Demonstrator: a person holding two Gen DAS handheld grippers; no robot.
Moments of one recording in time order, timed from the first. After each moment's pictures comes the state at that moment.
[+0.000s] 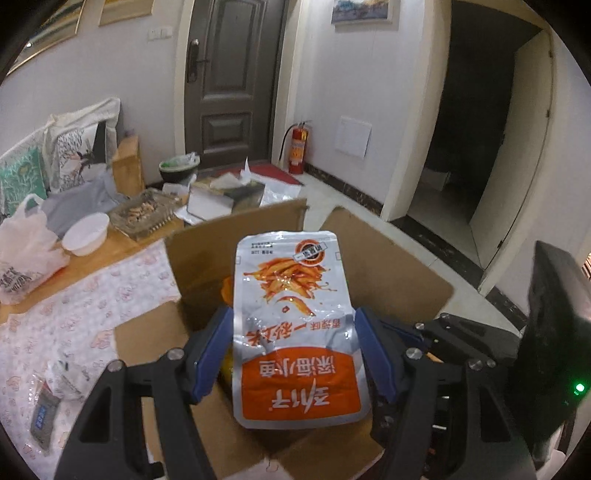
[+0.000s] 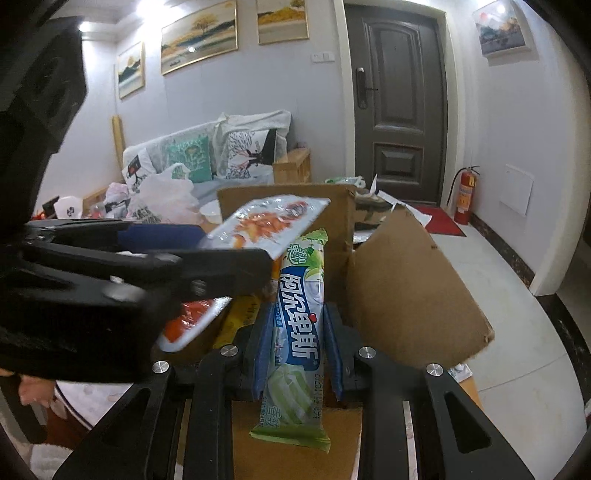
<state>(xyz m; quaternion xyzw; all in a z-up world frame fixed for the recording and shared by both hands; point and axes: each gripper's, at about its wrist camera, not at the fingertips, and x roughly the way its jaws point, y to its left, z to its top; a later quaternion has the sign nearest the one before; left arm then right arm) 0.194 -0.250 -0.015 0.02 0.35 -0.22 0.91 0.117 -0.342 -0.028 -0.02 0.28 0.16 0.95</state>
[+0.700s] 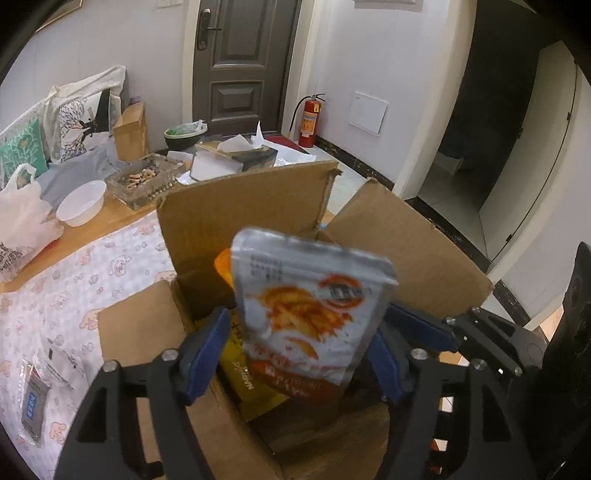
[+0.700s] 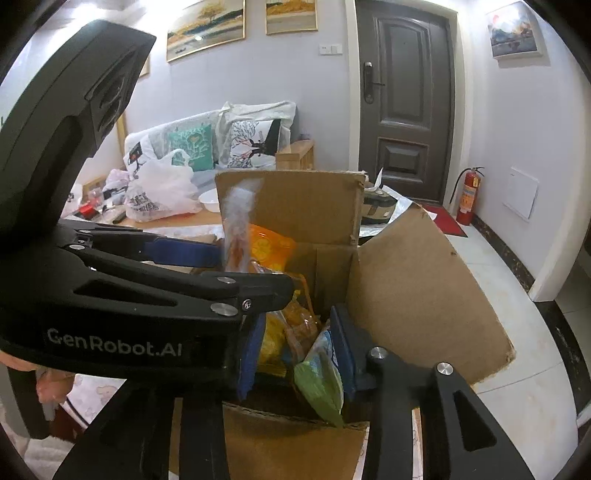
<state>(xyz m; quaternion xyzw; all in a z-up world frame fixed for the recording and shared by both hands) 0.224 -0.243 -0.039 0.01 0.40 -0.20 0.89 0.126 -0.328 -0.034 -0.04 0.29 0.16 0.94</state>
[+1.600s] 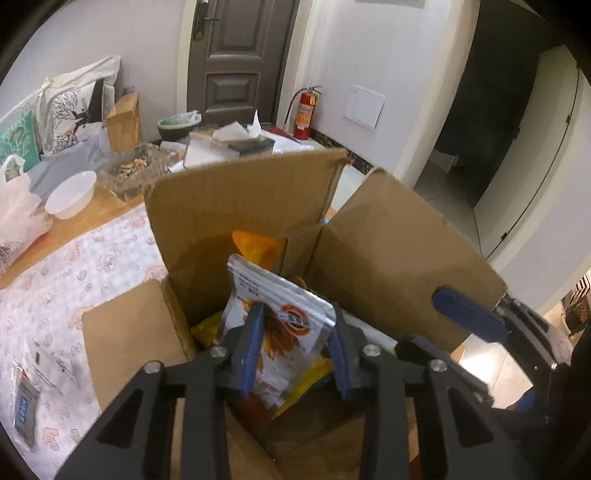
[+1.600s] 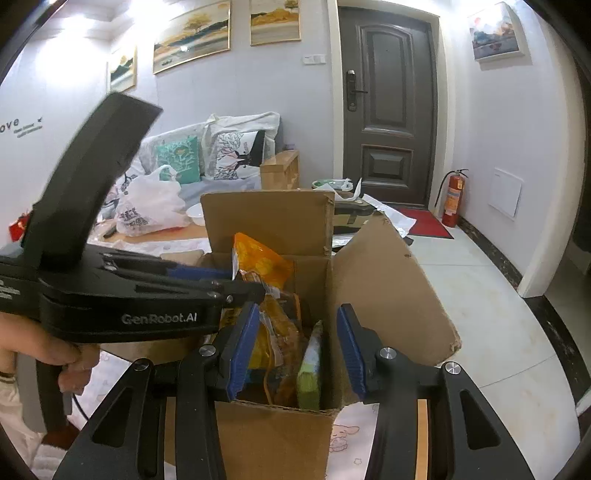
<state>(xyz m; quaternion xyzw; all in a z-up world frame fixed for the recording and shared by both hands) 0.240 -0.242 -0.053 0.00 0.42 -0.22 0.88 0.116 -0.346 -0.022 -0.02 0.27 0.13 0.95</state>
